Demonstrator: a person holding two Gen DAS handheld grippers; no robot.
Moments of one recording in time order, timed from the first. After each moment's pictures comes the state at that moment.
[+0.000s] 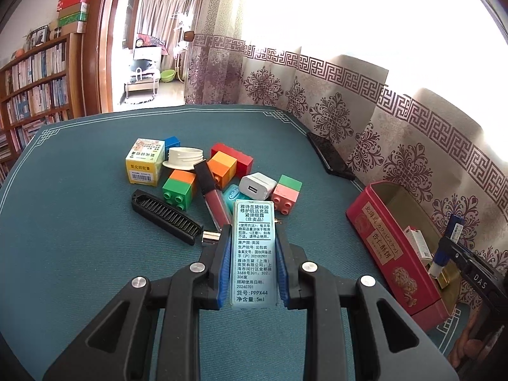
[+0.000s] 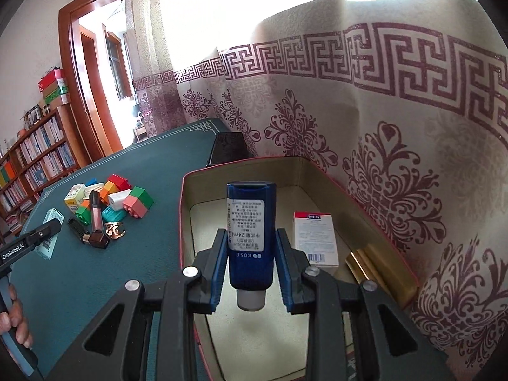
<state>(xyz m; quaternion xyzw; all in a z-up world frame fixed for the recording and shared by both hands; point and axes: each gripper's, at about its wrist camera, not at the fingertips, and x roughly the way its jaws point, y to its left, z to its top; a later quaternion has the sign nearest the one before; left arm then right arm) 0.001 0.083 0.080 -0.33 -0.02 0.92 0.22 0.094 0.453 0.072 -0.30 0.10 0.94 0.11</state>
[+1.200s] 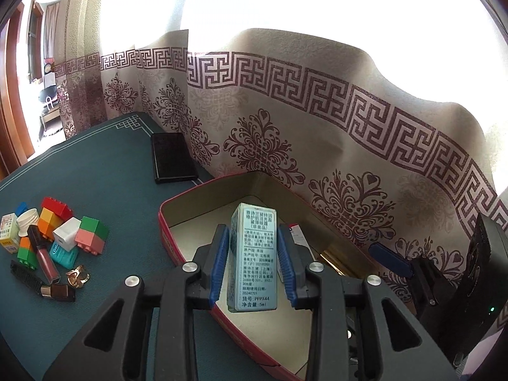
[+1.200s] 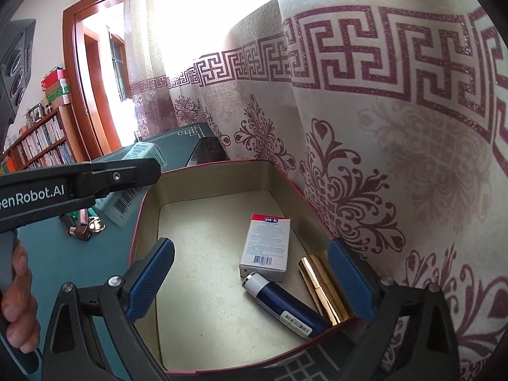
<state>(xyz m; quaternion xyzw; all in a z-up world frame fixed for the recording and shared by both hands) 0.049 0.298 0.115 -0.35 0.08 0.85 0.39 0.116 0.499 0.068 -0.28 0.09 0.95 0.10</state>
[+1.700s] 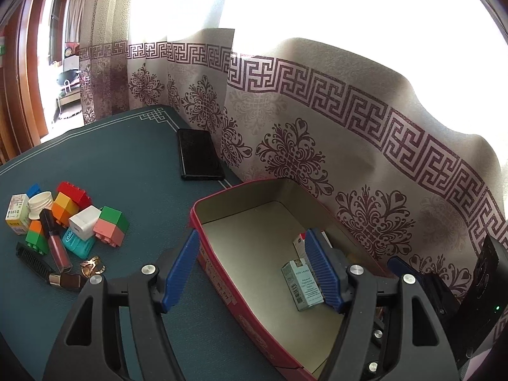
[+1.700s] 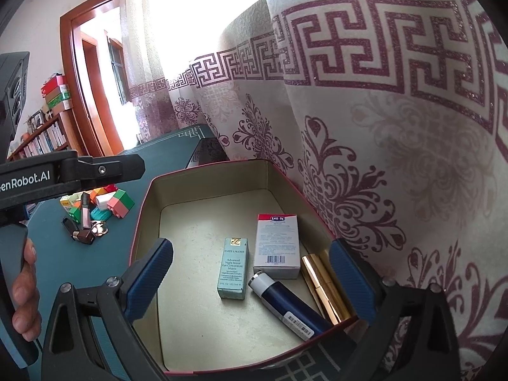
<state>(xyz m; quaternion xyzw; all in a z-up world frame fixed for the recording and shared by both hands) 0.028 0.269 0.115 -0.36 0.04 0.87 0.35 0.118 0.504 0.070 -0.28 0.11 0.95 0.10</state>
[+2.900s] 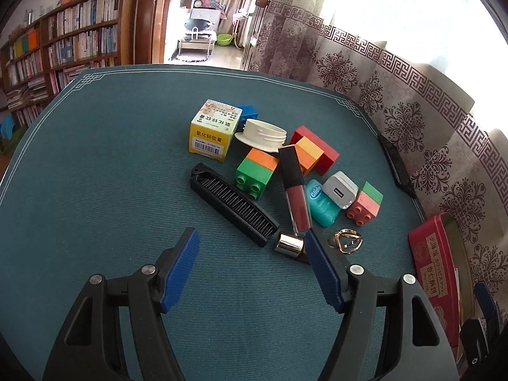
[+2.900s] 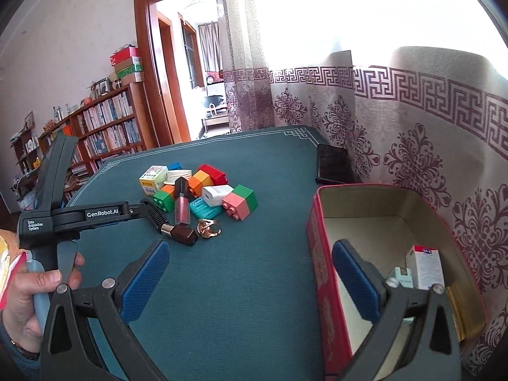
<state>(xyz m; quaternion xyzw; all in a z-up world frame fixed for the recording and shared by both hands) -0.064 0.036 0.061 -0.42 -0.08 0.90 0.10 0.061 0.353 0.085 -0.28 0.04 0.96 -0.06</state>
